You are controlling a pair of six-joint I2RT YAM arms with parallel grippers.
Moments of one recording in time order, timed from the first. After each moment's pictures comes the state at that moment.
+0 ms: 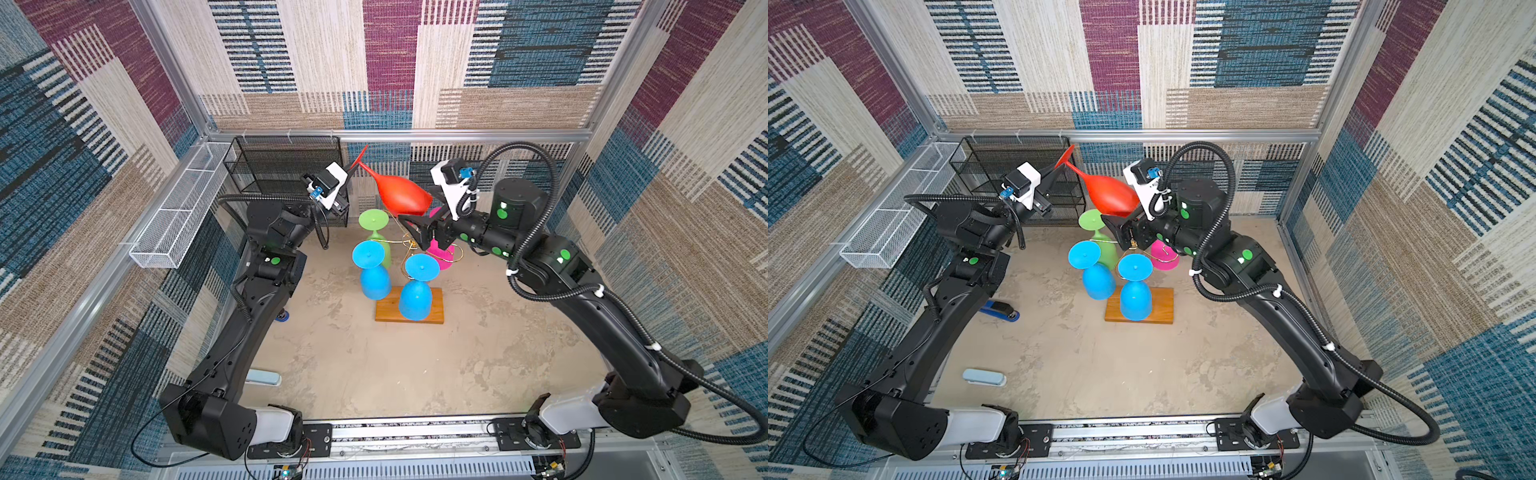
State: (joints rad) left arm -0.26 1.36 1.43 0.38 0.49 0.39; right arm 0.73 1.38 1.80 -0.50 -0.11 -0.05
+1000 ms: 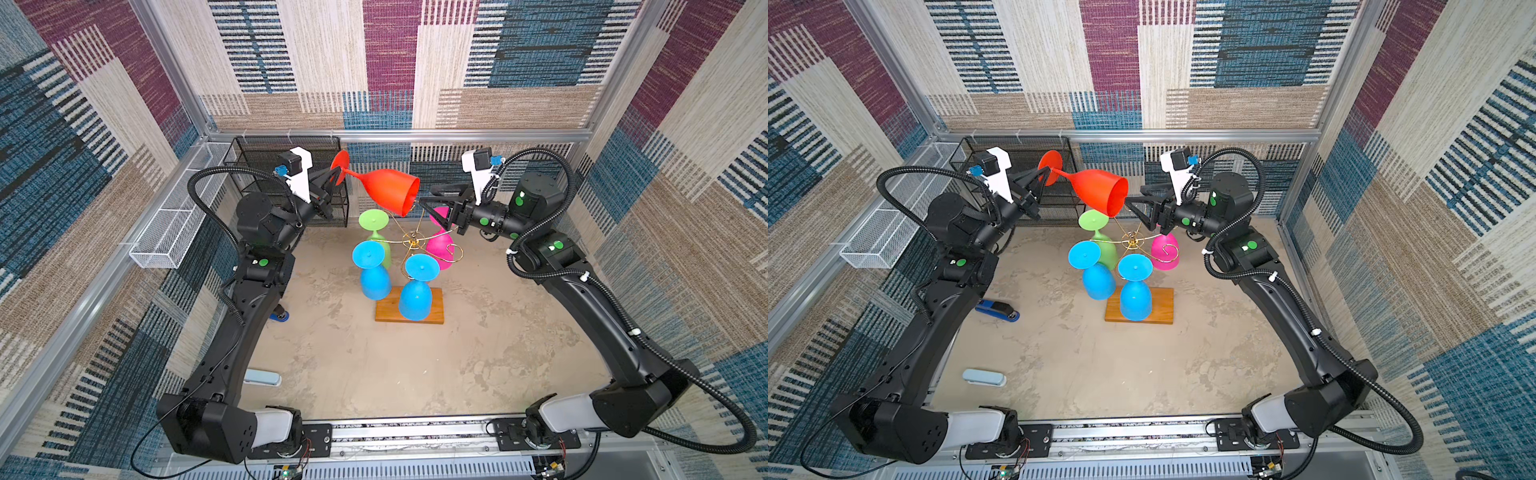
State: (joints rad) left arm -0.17 1.33 1.41 0.27 0.48 -0.11; right arm 0.45 1.44 1.64 -0.15 -0.64 0.29
